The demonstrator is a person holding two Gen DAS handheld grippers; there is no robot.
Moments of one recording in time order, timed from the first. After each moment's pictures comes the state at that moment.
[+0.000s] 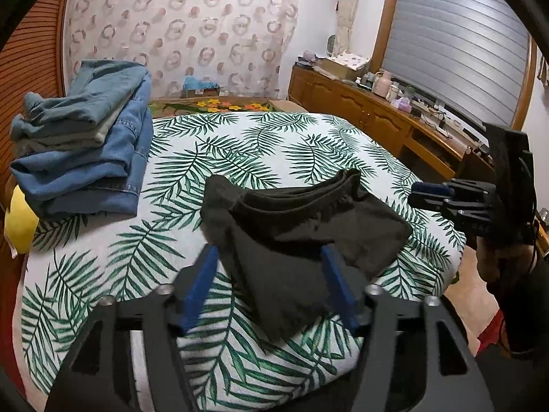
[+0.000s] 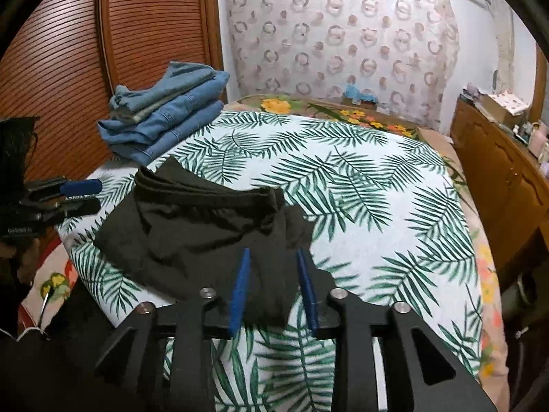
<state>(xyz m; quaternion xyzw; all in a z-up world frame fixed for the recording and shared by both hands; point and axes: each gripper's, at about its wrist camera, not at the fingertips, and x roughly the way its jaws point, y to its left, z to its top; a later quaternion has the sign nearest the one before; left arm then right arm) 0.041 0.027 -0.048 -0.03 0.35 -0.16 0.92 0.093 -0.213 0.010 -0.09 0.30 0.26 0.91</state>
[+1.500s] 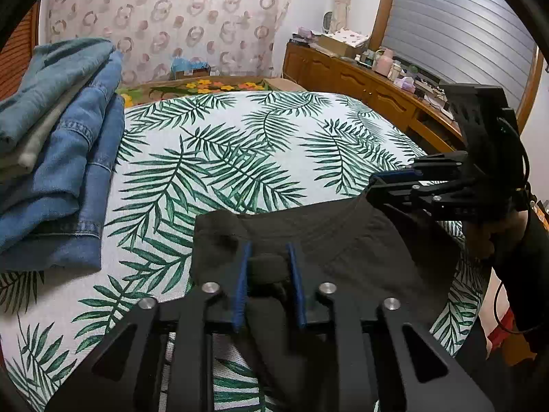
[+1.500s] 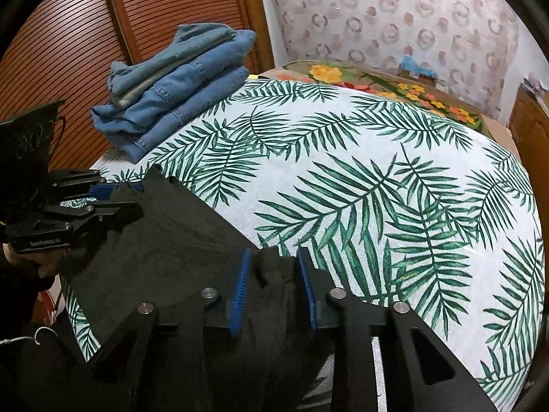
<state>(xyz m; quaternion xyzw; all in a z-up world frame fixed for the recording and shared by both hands) 0.127 0.023 -0.077 -0.02 0.39 -0.17 0.90 0.228 -0.164 -0.019 -0.11 0.37 0.36 0.85</state>
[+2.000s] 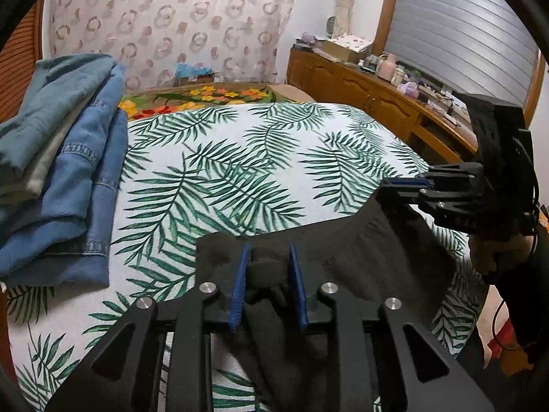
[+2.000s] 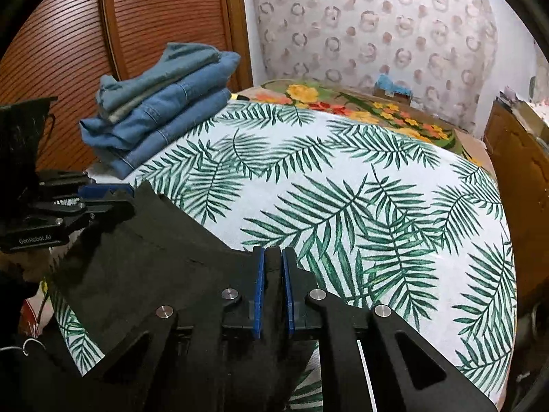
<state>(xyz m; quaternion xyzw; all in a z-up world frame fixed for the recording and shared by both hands) 0.135 0.019 -0.064 -0.01 0.39 -0.16 0.91 0.205 -0.167 -0.011 -0.11 0.33 0.31 0.88</state>
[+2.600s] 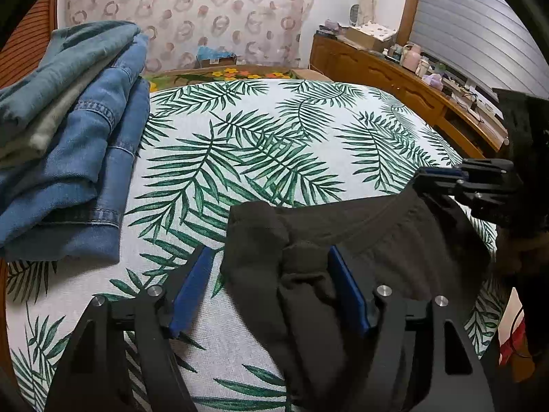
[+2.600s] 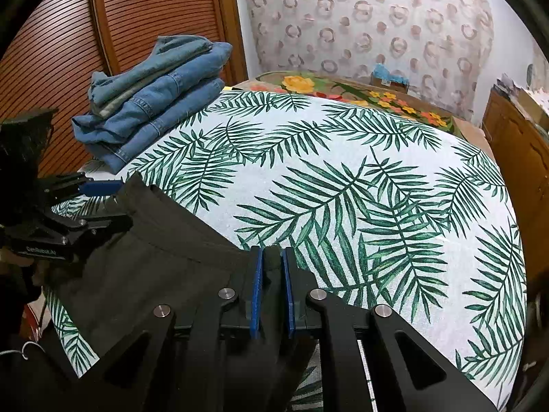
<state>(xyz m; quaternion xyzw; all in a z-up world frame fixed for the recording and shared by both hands) 0.143 0.028 -0.091 -0.01 0.42 -0.12 0.90 0.213 -0.170 -0.019 -0.10 0.35 0.30 0.88</state>
